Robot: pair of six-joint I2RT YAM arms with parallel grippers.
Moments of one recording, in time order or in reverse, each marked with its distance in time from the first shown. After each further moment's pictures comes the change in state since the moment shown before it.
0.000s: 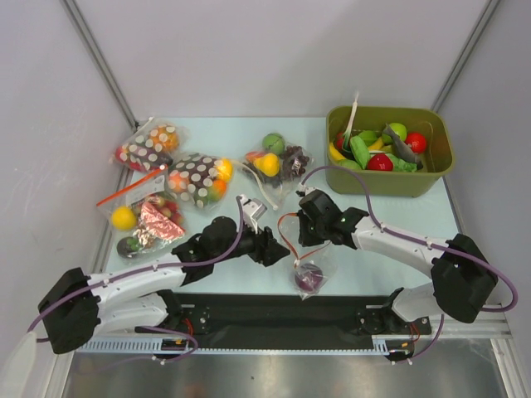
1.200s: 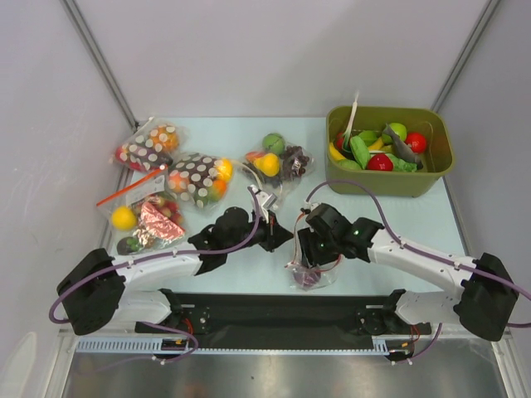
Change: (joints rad) left arm 0.020 0.203 0.087 0.143 -0.020 -0.002; right arm 0.087 -0.174 -0.039 -0.231 -0.070 0.008
